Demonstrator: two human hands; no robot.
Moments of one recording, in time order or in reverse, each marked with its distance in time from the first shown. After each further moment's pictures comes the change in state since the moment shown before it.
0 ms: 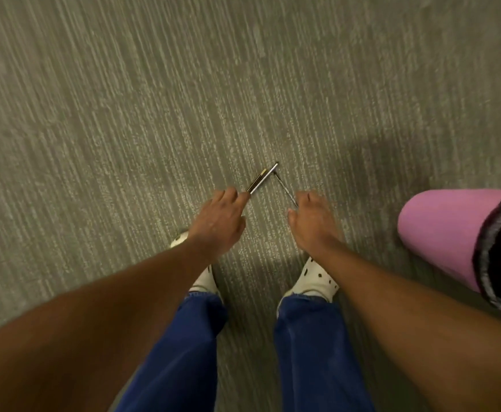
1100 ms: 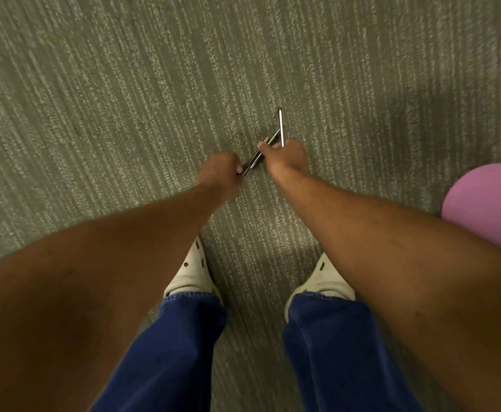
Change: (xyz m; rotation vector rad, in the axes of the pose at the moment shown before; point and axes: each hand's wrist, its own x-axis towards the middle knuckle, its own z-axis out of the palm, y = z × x) left_hand 0.107 -0.057 0.095 -0.318 -0.126 -0.436; right_hand 0.154 -0.050 0.095 0.872 0.050 0.578
